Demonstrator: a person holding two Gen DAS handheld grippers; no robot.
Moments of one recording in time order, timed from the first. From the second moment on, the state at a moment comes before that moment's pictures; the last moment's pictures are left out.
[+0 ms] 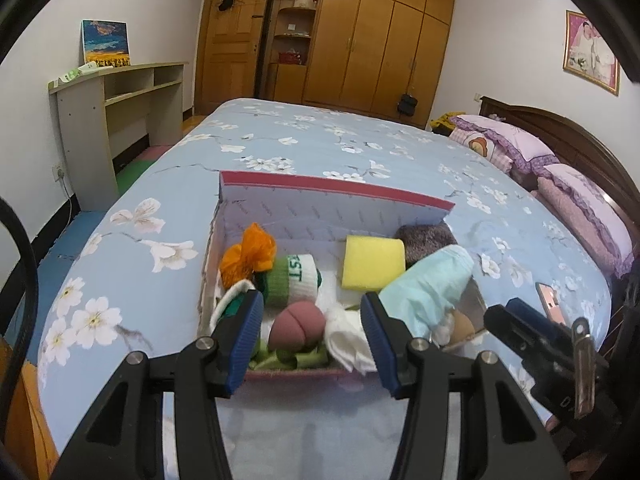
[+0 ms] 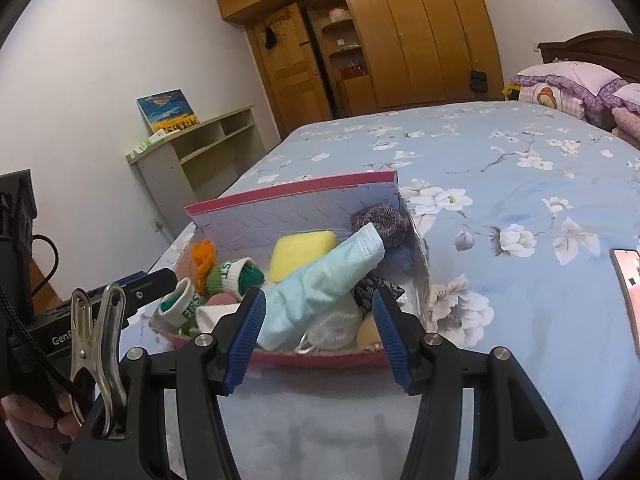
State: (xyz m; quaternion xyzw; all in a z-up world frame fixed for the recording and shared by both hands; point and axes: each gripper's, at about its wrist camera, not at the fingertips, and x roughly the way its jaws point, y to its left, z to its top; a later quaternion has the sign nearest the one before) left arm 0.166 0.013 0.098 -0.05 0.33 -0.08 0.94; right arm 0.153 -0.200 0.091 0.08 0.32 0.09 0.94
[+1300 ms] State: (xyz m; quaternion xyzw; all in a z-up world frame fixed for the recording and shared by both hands) left arm 0.125 0.006 0.015 -0.03 0.39 -0.05 0.92; right arm 0.111 -0.197 0.026 0.01 0.36 0.06 0.93
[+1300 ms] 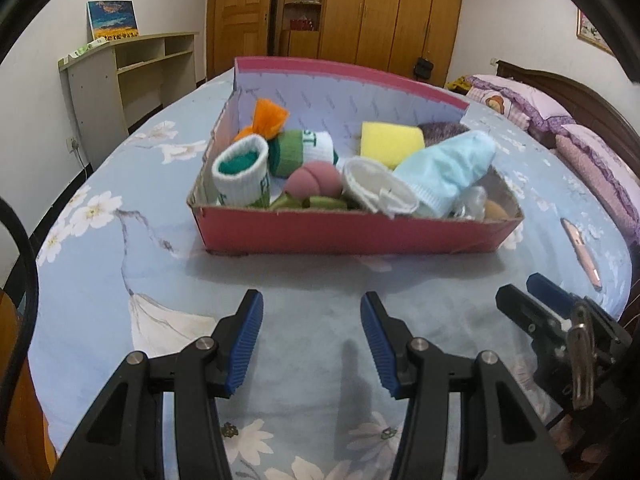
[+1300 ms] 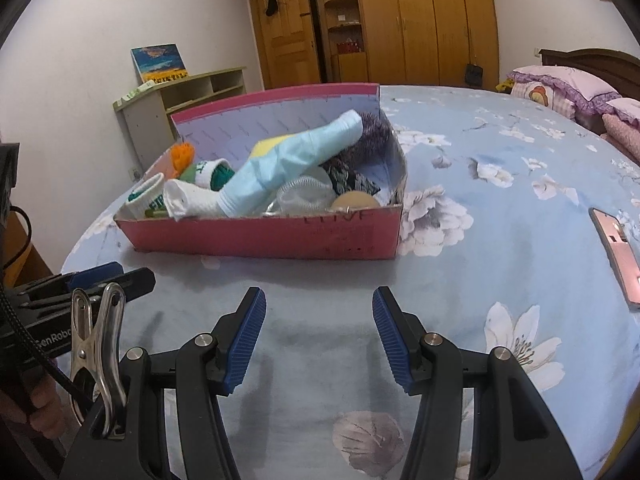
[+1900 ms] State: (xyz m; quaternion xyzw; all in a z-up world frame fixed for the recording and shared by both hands) left arm 0.137 0.009 -0.014 -0.03 0.41 -0.04 0.91; right arm 0.128 -0.193 -0.004 0.00 0.41 0.04 0.91
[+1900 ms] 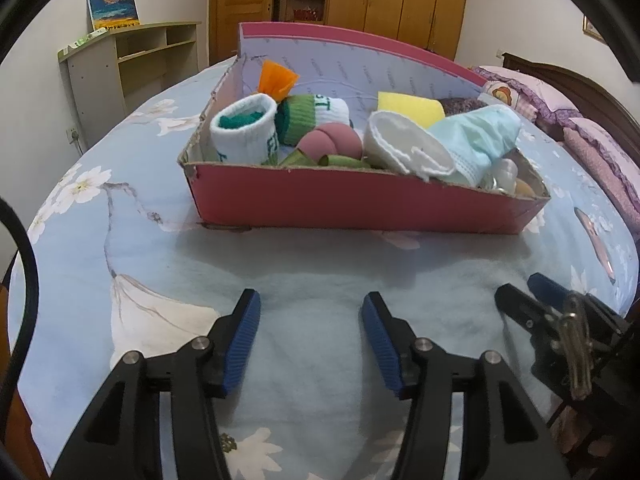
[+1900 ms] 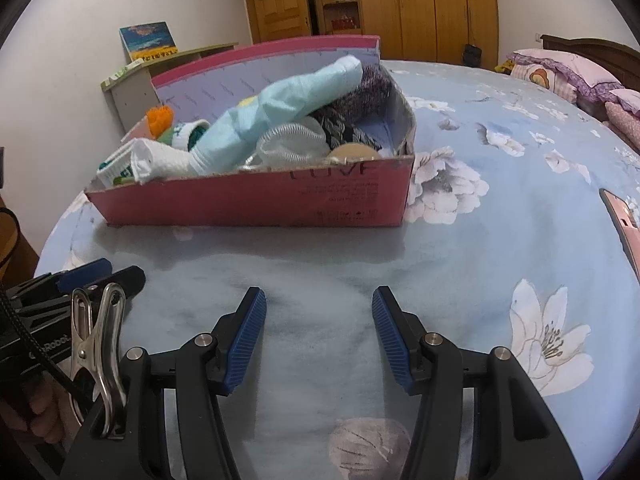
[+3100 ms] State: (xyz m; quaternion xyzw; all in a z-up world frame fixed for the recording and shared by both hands) left arm 0.130 0.006 -0.019 -0.02 0.39 -0.06 0.92; right arm 0.124 -0.185 -0.009 -0.02 0.40 0.03 0.92
